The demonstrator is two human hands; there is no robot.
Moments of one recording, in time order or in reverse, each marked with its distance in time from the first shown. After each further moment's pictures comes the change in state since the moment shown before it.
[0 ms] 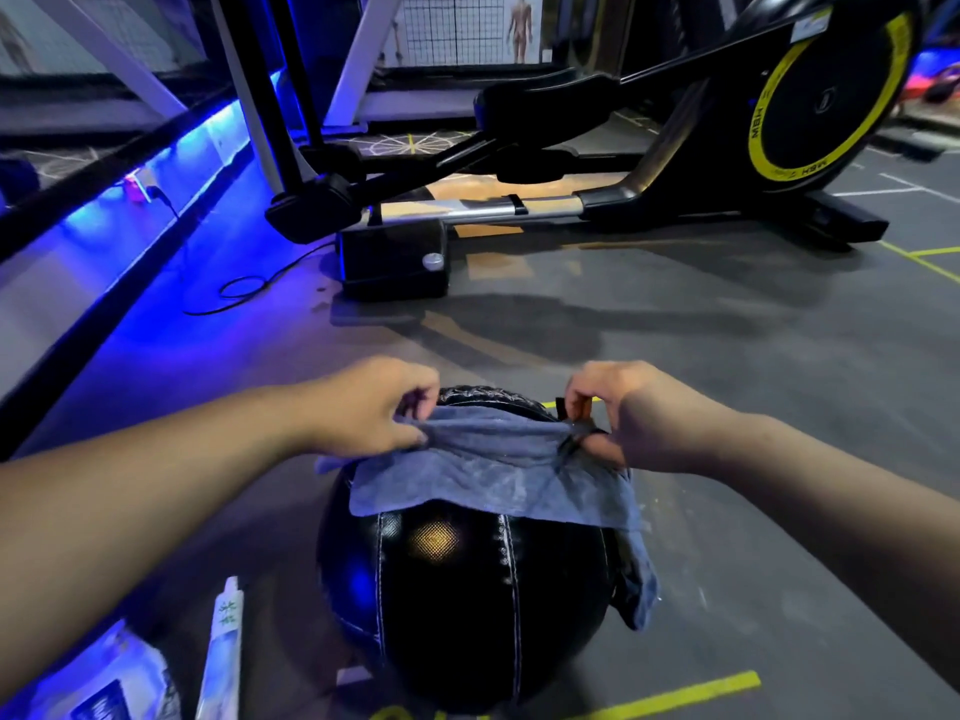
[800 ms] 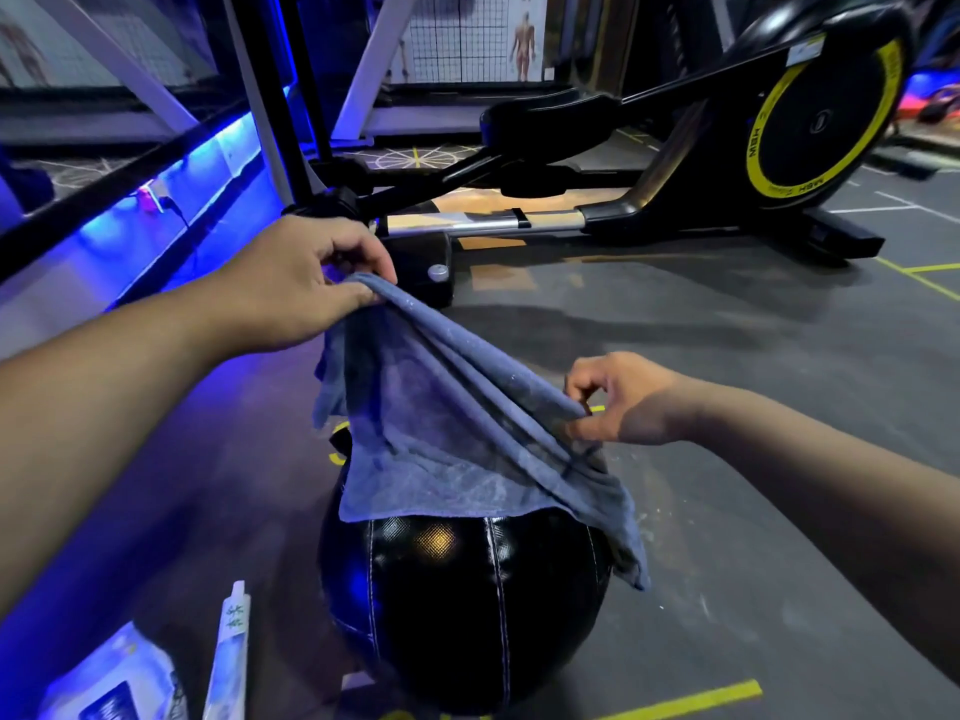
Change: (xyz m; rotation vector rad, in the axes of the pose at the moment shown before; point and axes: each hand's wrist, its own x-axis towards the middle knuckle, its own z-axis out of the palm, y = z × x) left_hand -0.028 0.009 -0.095 -0.113 0.531 -0.049; right_hand 0.025 -0.010 -0.011 0.163 -0.129 0.324
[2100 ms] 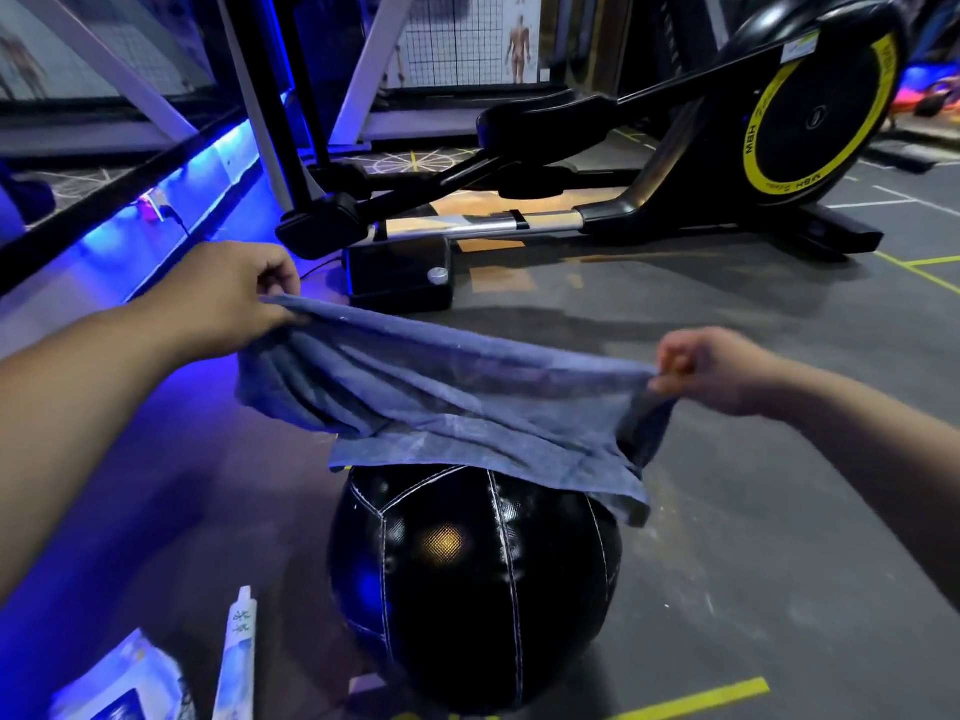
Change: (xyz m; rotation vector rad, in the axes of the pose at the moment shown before) left_hand -0.007 -0.059 -0.018 0.349 0.020 -0.206; right_hand -0.021 0.066 -0.041 0.080 0.179 0.223
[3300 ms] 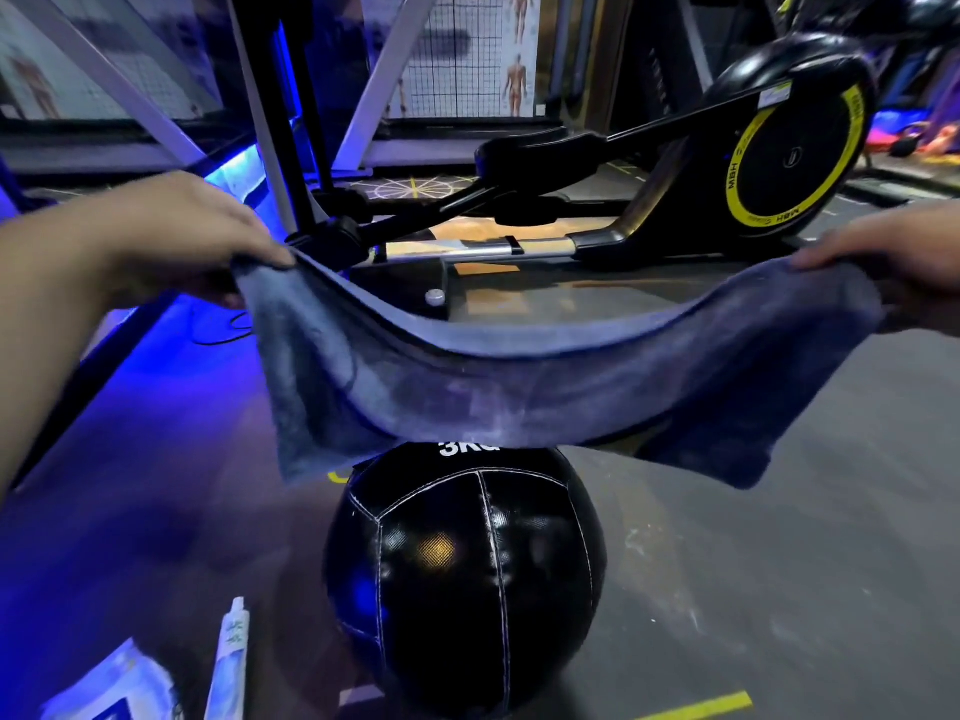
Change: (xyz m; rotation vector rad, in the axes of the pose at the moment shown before) left_hand -0.009 0.046 -0.080 -0.538 -0.124 -0.383; right_hand -0.076 -0.070 -0.145 0.533 0.061 0.364
